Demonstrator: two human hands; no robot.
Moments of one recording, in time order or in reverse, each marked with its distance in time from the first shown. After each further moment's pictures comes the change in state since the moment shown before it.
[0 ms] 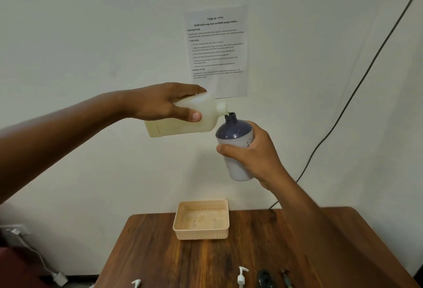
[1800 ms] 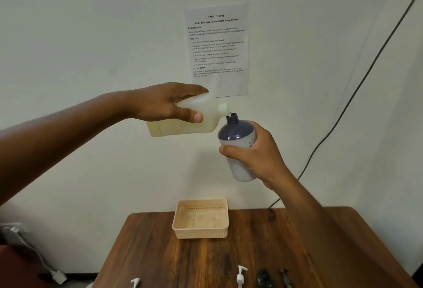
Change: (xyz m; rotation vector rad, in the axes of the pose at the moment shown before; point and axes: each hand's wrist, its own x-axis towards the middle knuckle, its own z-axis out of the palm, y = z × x) left_hand 0.001 -0.001 0.005 -0.015 0.014 0.011; right_hand 0.000 0.003 -0.005 -0.040 -0.001 0.024
